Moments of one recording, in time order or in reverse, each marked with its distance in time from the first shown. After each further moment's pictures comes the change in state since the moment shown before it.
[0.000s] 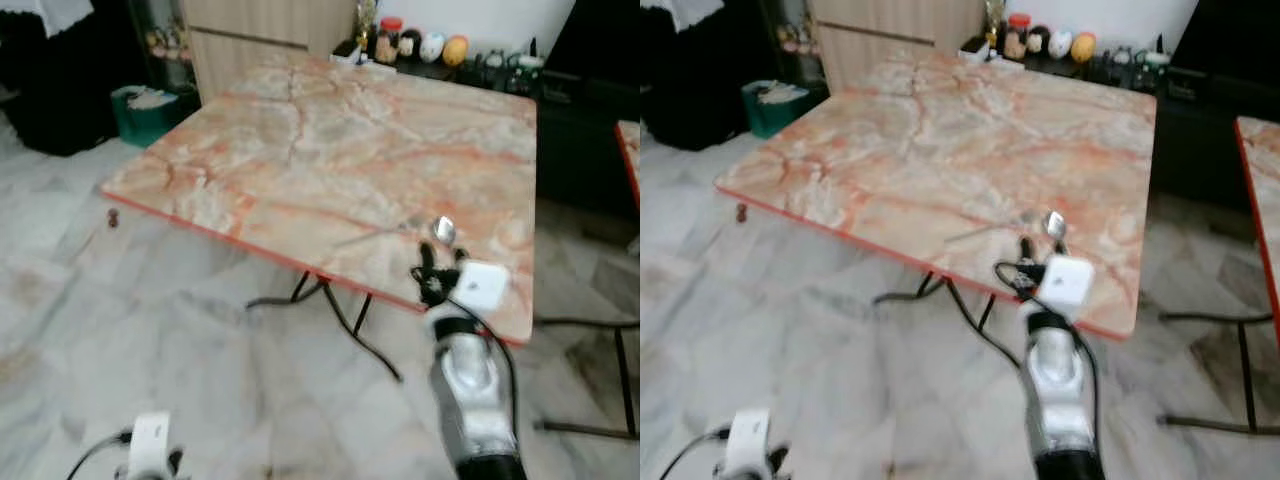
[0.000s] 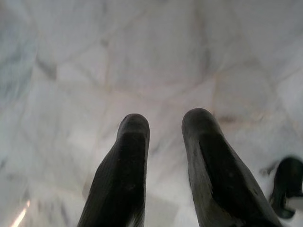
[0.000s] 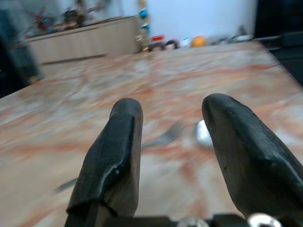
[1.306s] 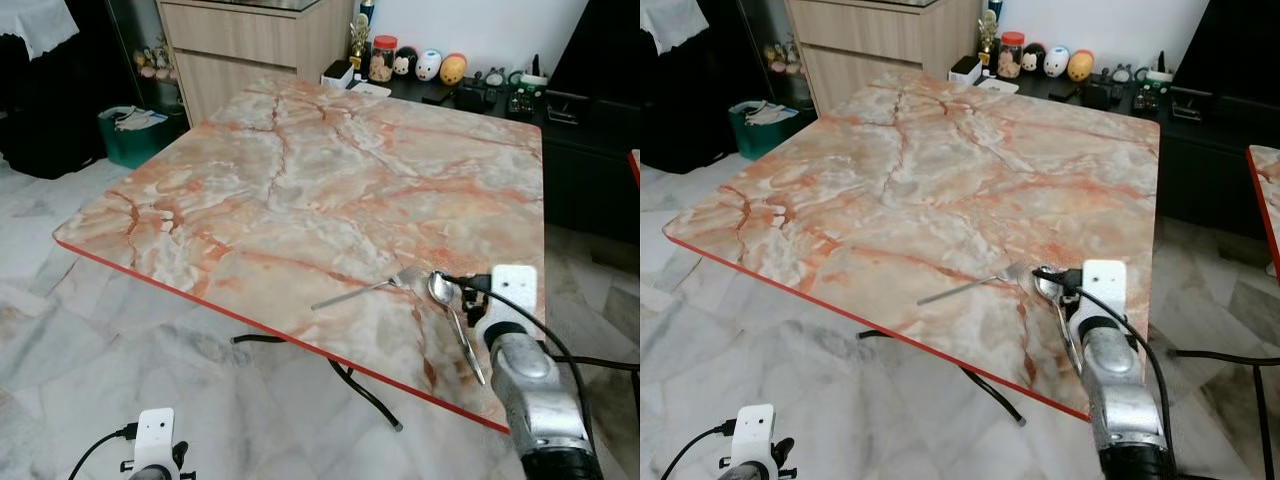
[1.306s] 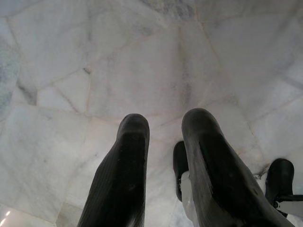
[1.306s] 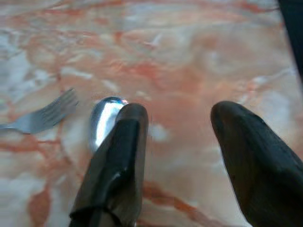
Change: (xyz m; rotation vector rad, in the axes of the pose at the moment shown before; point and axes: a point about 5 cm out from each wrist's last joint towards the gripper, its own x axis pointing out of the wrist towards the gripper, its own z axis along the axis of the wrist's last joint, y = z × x) left arm 0.003 -0.013 0.008 -0.006 -0.012 -0.026; right arm -0.005 -0.080 -0.012 -0.176 0.448 -0.087
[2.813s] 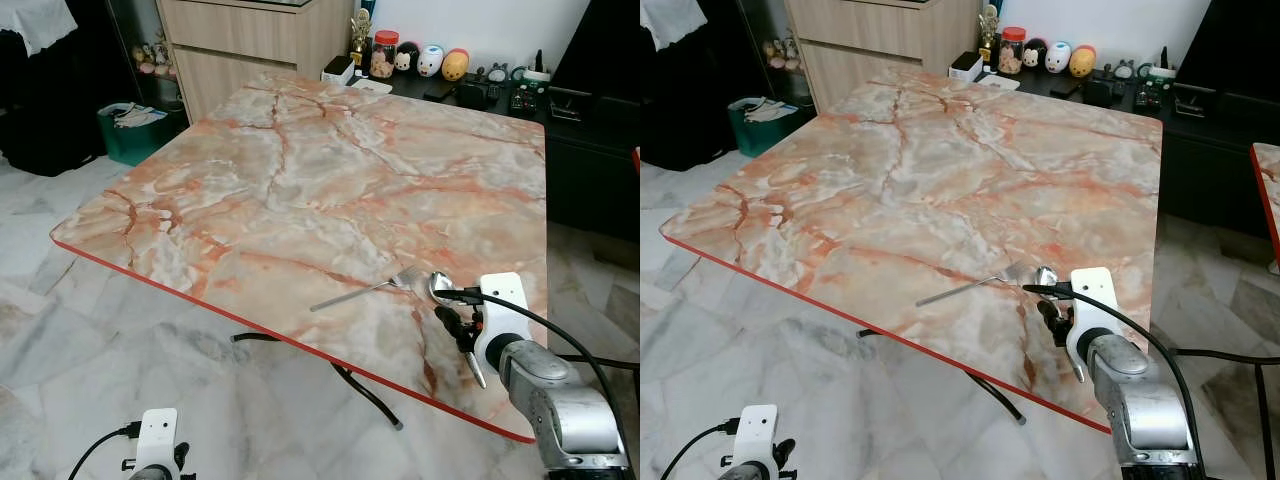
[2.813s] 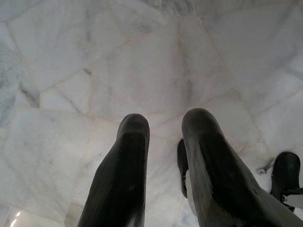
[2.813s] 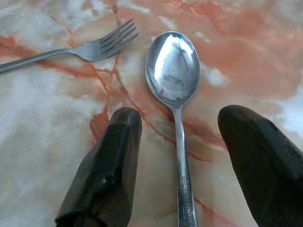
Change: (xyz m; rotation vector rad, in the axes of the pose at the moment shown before) left arm 0.000 -0.001 0.000 0.045 0.006 -0.011; right arm -0.025 0.005 -0.003 -0.064 0.213 0.191
